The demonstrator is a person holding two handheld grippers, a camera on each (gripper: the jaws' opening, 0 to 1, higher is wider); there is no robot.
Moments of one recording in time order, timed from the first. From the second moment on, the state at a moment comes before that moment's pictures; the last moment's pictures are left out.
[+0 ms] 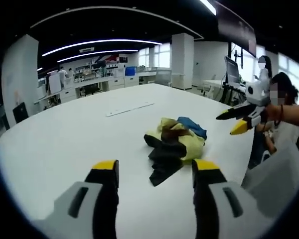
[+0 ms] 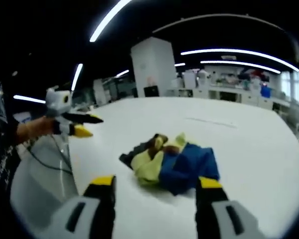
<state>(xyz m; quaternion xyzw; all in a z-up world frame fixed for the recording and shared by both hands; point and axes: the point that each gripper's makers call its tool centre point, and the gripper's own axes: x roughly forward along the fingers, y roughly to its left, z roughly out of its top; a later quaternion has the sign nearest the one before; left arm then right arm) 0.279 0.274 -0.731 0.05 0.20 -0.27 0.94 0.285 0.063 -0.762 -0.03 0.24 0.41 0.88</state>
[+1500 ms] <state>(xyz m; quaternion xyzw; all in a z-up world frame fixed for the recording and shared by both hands) 0.347 0.212 -0.812 0.04 0.27 -0.38 0.89 0.310 0.083 -0.812 -0.04 0.28 0.44 0.85</state>
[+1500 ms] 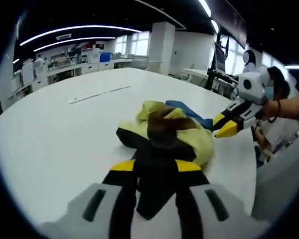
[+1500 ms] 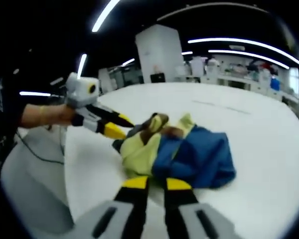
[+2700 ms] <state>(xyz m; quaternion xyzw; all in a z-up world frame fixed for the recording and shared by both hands) 0.330 0.224 -0.776 0.07 0.24 -0.35 0.90 0.324 0.055 -0.755 0.01 0.25 0.38 0.89</state>
